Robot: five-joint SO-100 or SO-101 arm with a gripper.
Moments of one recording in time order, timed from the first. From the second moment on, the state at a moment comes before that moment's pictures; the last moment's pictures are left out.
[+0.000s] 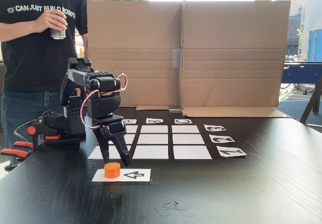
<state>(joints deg) 51.2 50.0 56.0 88.2 77.8</state>
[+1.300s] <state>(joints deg) 55.9 51.3 52.6 85.0 77.9</state>
